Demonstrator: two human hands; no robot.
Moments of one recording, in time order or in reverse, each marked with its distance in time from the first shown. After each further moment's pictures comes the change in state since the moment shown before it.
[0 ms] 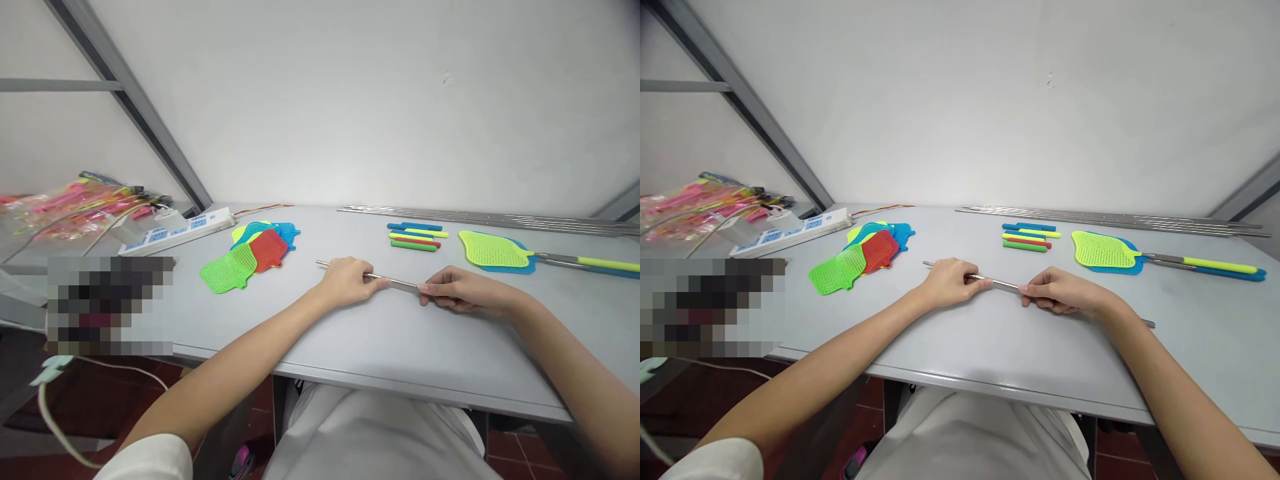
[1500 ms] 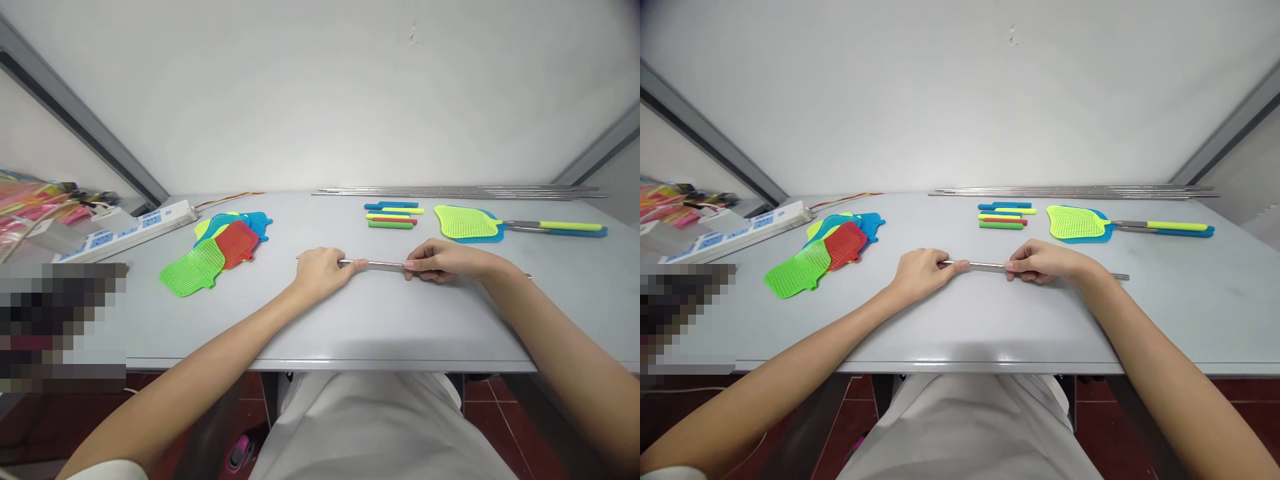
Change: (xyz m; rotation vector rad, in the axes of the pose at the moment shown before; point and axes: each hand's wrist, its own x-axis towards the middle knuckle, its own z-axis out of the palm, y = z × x) left_hand -0.004 0.003 0.005 0.074 -0.007 -0.183; right_hand -0.006 -0.004 -0.009 -0.122 0.032 -0.024
